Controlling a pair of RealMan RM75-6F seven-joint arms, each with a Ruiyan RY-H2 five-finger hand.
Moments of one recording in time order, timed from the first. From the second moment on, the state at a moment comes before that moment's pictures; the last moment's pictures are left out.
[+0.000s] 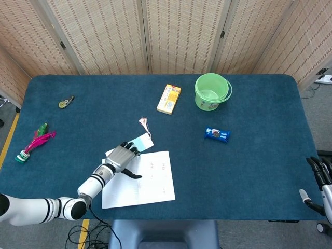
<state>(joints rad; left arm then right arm) -1.04 -1.47 0.00 -1.56 0.72 0.77 0.62 -0.06 -1.01 0.01 -1.59 -1.61 1.64 0.04</state>
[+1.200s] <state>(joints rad) -1.03 -1.45 0.07 -1.70 0.74 0.96 0.77 -0.07 -1.01 0.01 -1.59 -1.61 1.65 0.05</state>
